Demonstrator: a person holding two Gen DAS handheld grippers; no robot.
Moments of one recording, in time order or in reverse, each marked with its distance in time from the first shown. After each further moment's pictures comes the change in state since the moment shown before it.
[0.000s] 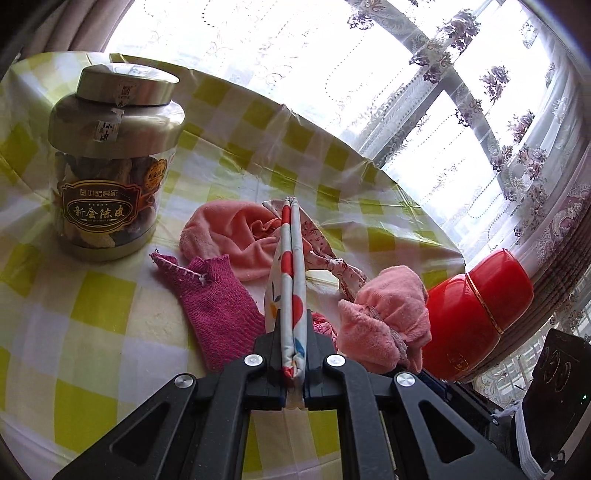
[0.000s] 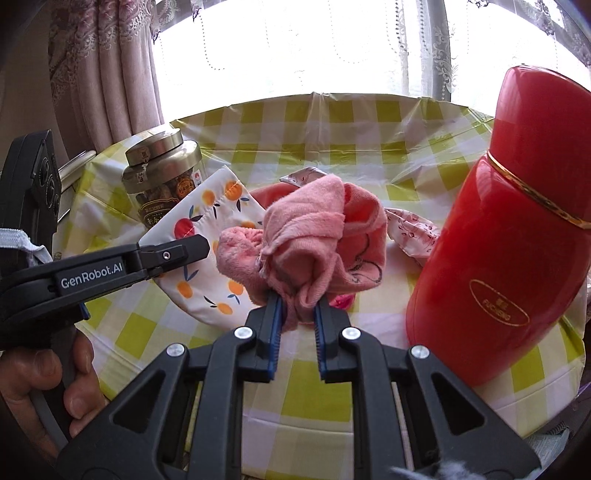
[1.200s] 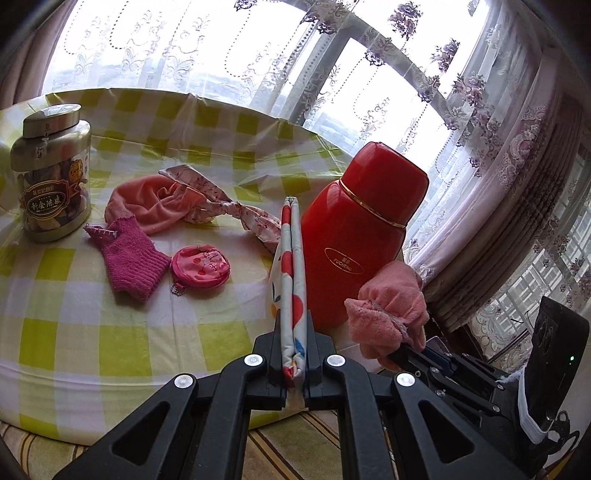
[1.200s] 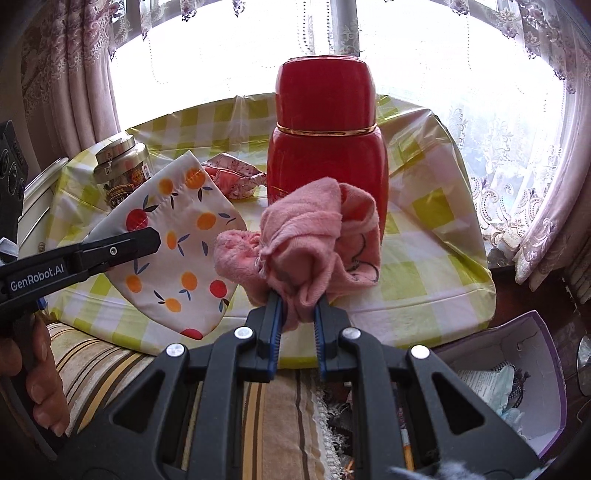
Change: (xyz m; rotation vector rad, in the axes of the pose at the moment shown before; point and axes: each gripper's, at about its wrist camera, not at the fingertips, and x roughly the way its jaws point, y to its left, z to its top) left arm -0.036 -0.116 -0.076 0.206 0.089 -0.085; right arm -0.114 -0.088 -0.063 0.097 0.018 -0.180
